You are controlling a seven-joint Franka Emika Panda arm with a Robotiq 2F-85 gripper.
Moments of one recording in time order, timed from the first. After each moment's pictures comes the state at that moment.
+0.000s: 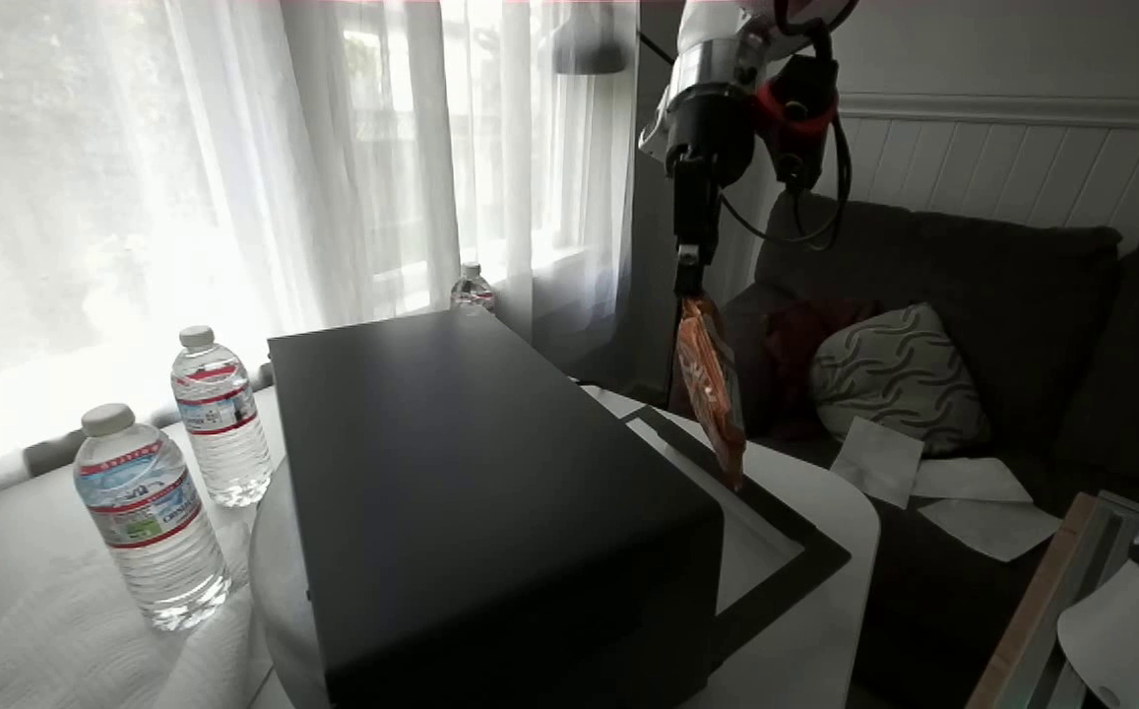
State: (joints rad) arm 0.01 -0.09 0.00 -2.35 0.55 1.76 -0.70
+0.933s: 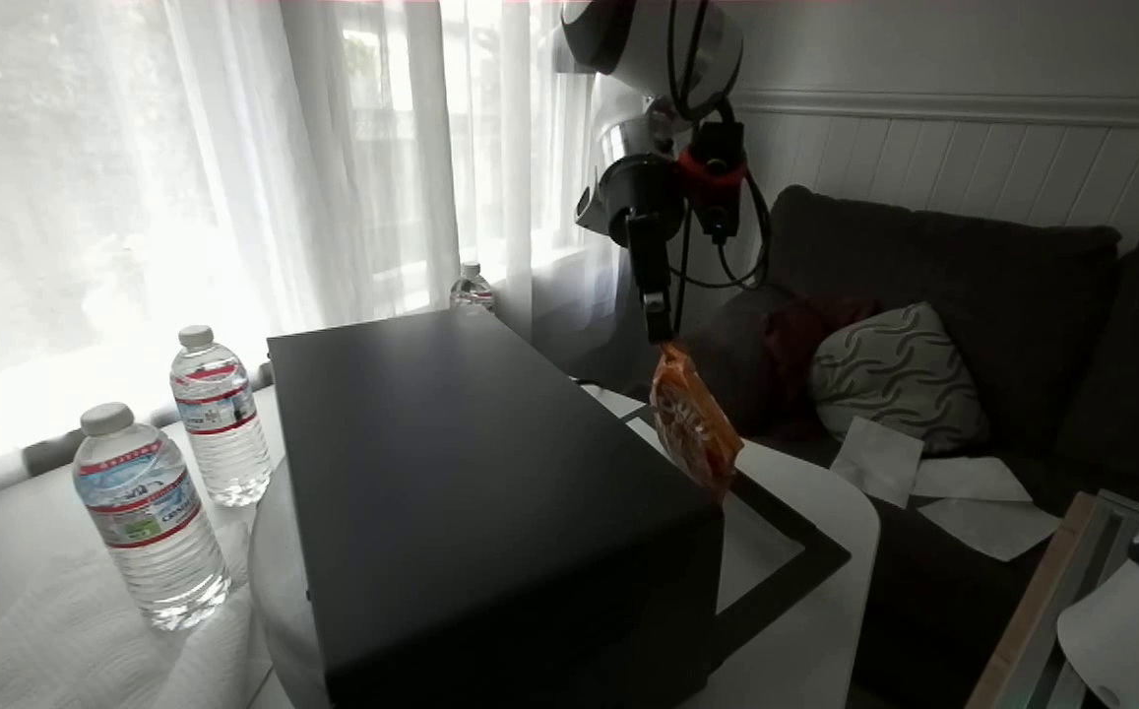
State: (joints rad) arm 0.03 0.26 0.03 -2.07 0.48 1.56 -0.76
